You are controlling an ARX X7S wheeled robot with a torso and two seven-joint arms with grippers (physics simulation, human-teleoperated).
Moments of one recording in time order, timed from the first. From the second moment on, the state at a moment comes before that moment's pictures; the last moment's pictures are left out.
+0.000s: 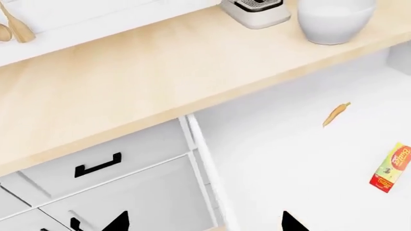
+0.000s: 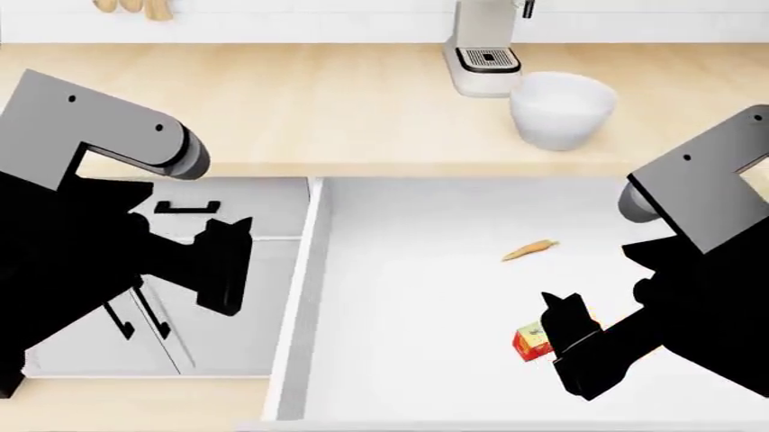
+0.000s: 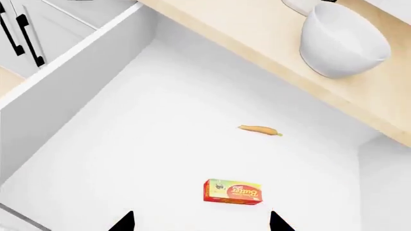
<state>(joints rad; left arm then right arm) -1.28 -0.90 0.46 0.46 -2.35 -1.20 -1.34 1.43 1.03 -0.73 -0.46 2.55 1.27 1.37</state>
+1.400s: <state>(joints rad) -1.30 -0.93 0.50 0.47 -2.33 -1.17 -1.30 1.53 1.01 -0.85 -0.39 2.53 1.32 1.34</state>
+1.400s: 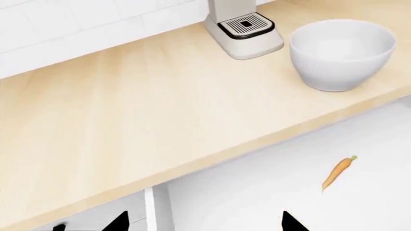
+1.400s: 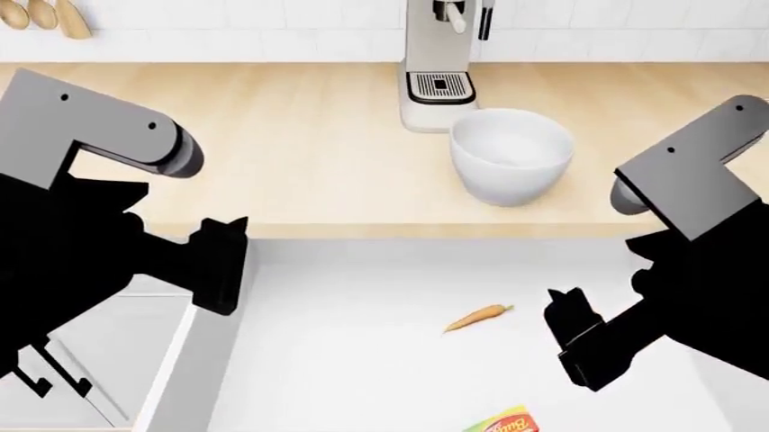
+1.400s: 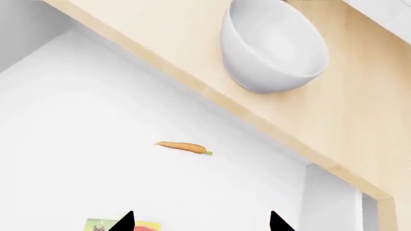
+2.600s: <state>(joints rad) -1.32 -0.94 0.53 0.44 -2.31 -1.17 -1.23 1.79 0.81 -1.46 -0.75 1.06 1.36 -0.43</state>
